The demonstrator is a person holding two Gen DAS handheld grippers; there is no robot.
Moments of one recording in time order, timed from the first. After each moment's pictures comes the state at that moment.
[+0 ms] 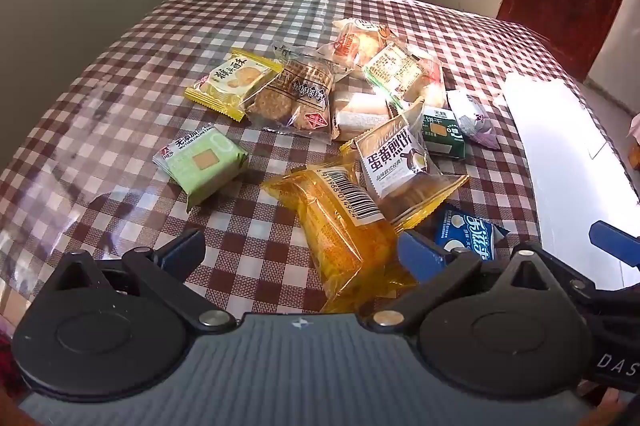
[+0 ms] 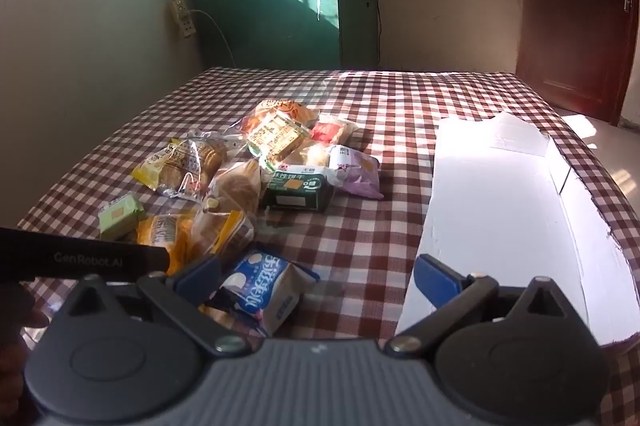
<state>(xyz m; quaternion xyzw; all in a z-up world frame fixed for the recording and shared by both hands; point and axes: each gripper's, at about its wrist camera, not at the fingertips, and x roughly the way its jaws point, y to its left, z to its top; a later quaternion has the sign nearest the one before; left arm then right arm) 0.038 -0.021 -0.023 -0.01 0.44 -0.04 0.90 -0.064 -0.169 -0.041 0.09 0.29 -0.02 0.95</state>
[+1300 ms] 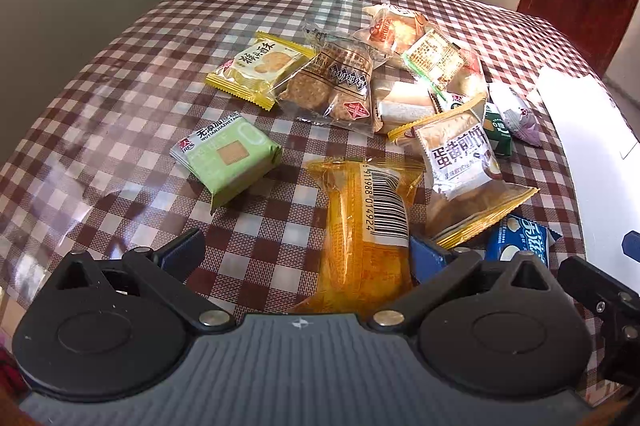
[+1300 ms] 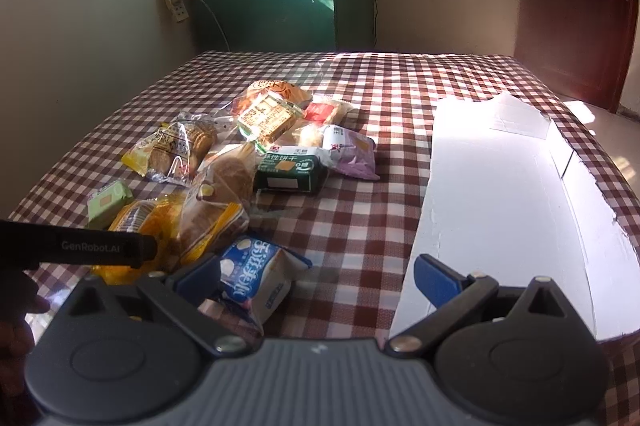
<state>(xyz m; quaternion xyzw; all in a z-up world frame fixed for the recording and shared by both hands) 0.055 -0.010 -0.046 0.00 0.45 -0.02 0.89 -0.054 -0.170 -0.051 0.08 0.32 -0.02 0.94</state>
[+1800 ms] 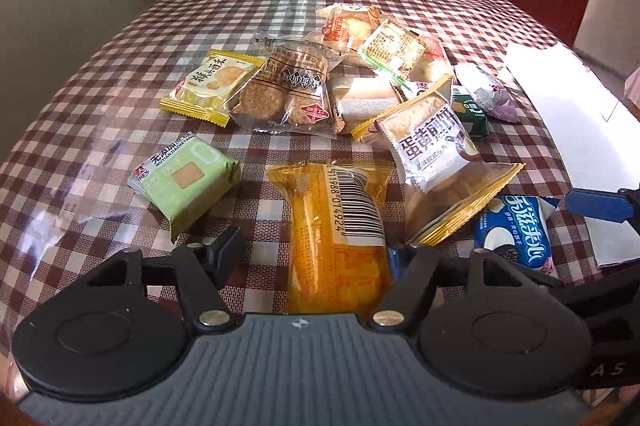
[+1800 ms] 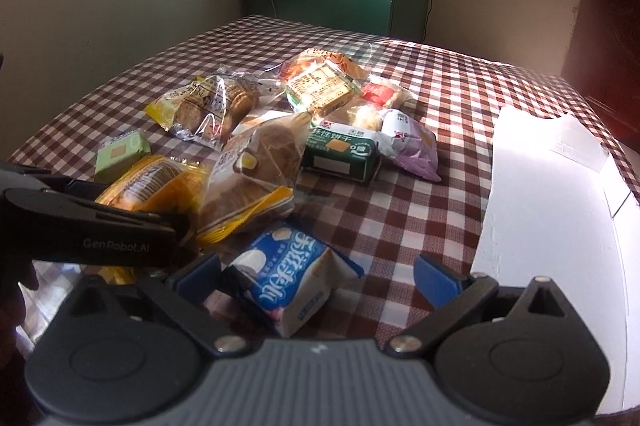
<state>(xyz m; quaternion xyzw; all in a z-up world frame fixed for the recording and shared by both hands) 0.058 -0.029 -0.065 0.05 0.41 -0.08 0.91 -0.017 -0.146 -0.073 0.03 0.34 0.04 0.94</state>
